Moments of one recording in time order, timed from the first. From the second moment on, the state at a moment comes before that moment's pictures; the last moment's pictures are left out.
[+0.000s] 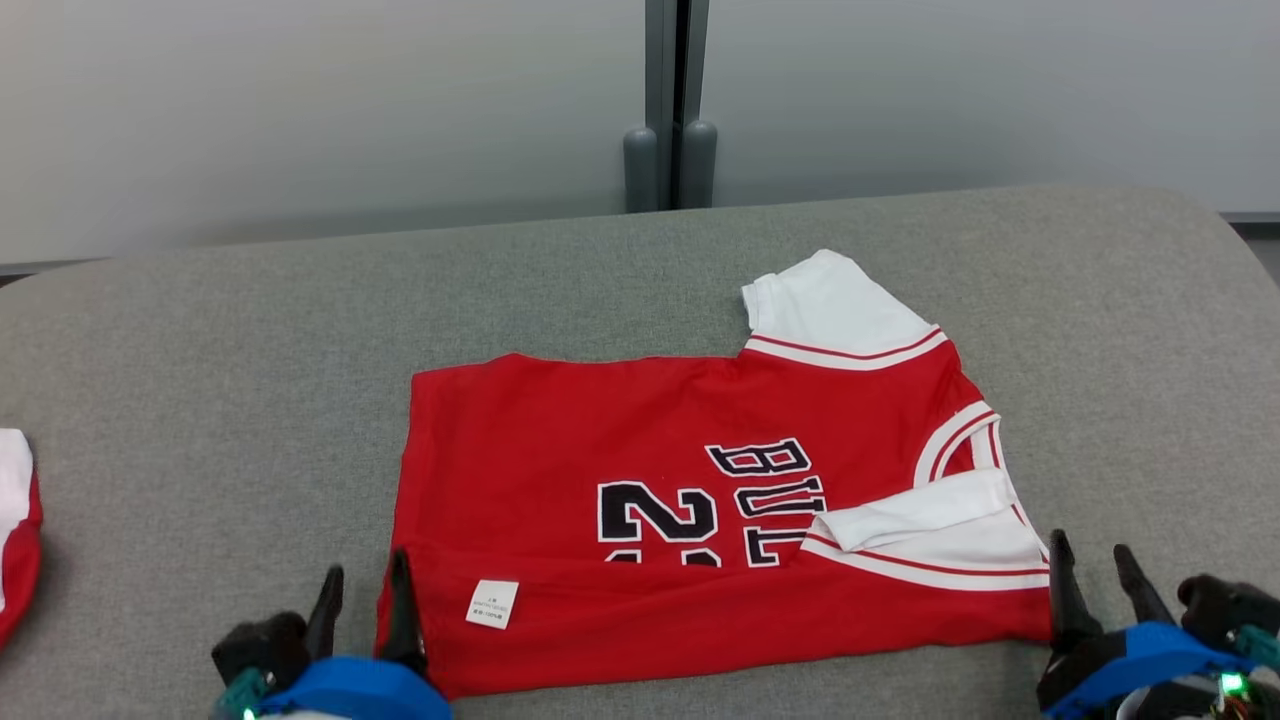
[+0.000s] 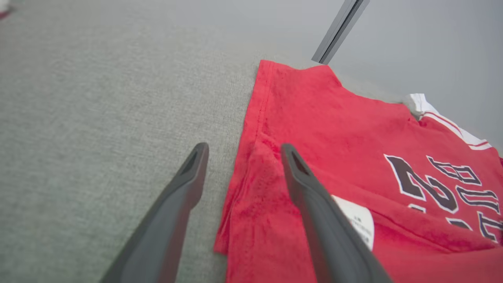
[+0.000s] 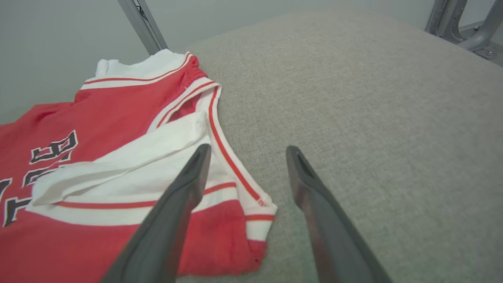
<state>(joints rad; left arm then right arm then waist) -0.09 0.05 -0.10 0.58 -0.44 -0.05 -0.26 -0.18 -0.09 -0.16 0.67 0.27 0.13 -0.26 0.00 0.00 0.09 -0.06</state>
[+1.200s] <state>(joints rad) -0.80 0.08 -0.15 1.14 -0.29 -0.06 -0.27 -0.69 -0.18 0.09 0.71 0.26 0.13 -0.26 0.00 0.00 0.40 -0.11</state>
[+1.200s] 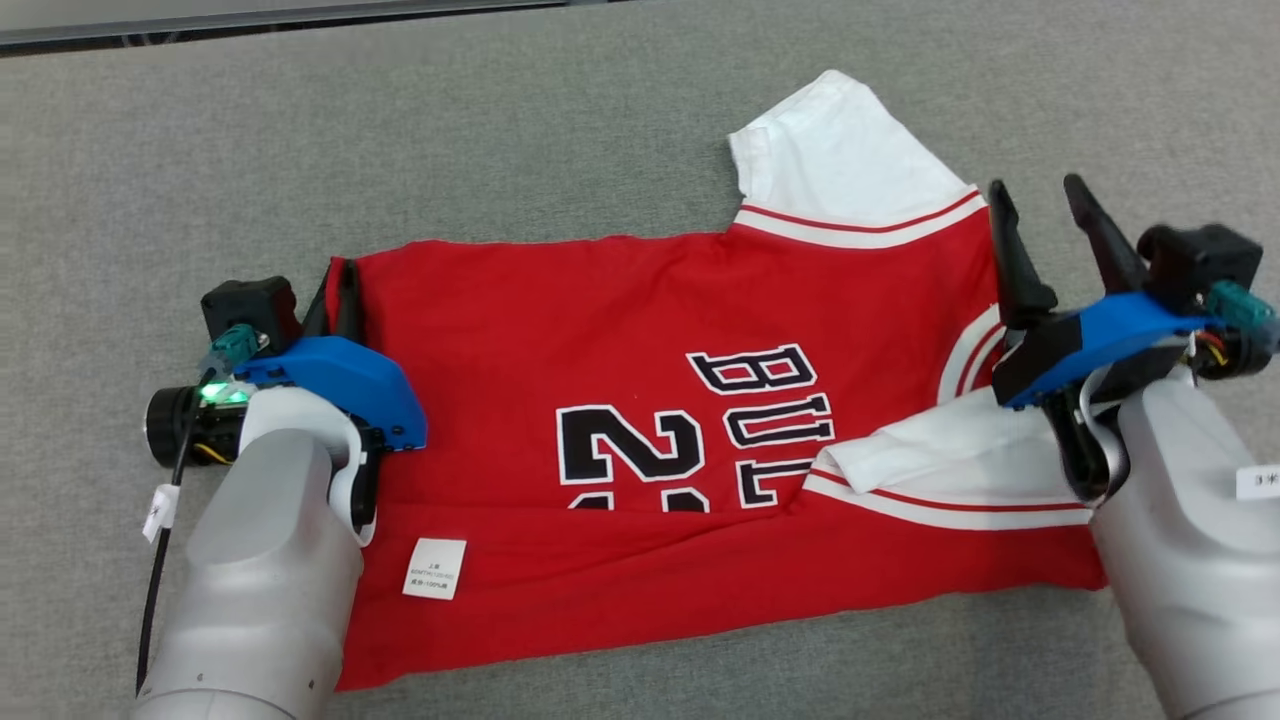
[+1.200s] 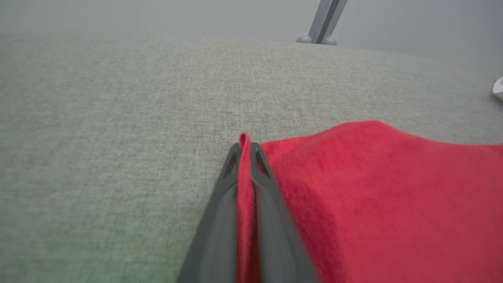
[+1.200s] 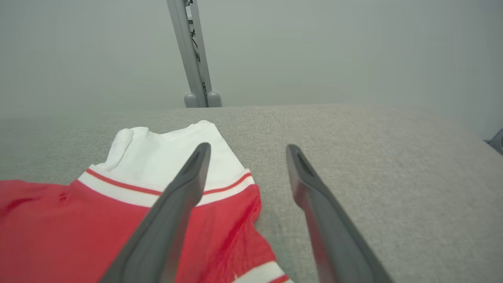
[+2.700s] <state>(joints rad) -0.74 0.05 -0.32 0.63 -0.37 0.04 -0.26 -1.21 -0.40 0.12 1.19 0.18 0.13 -0.26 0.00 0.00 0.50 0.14</state>
